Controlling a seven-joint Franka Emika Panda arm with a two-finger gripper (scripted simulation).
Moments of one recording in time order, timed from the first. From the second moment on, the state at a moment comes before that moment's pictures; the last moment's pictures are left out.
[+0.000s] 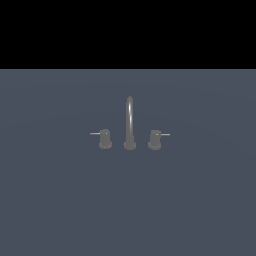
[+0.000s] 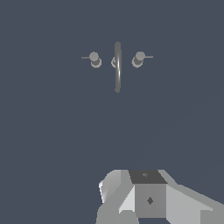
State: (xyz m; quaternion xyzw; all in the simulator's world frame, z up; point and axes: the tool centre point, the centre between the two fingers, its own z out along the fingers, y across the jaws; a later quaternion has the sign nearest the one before) arm -0.252 -0.006 0.473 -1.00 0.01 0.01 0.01
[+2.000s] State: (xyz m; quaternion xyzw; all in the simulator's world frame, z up) arm -0.121 -0.035 0.404 -0.97 0.25 0.02 0.05
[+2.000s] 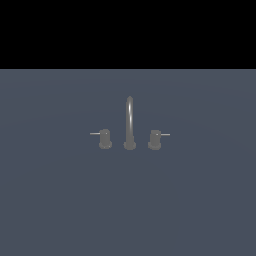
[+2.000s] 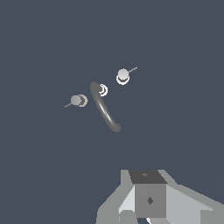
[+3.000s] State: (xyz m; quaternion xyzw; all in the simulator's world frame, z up) arm 0.005 -0.076 0.258 -0.86 0.50 0.03 0.04
